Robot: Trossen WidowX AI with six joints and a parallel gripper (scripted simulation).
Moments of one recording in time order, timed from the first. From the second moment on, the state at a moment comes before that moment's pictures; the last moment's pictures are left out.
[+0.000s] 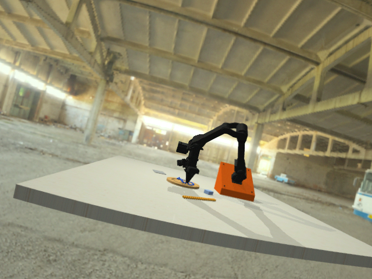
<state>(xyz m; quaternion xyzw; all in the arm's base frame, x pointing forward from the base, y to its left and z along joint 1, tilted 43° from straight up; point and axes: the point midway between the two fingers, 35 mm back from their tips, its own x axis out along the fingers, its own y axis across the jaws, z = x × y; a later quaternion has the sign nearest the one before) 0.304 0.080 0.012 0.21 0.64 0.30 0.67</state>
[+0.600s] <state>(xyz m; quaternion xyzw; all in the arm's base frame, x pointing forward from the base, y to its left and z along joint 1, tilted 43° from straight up) 0.309 0.087 0.018 0.21 0.64 0.30 0.68</state>
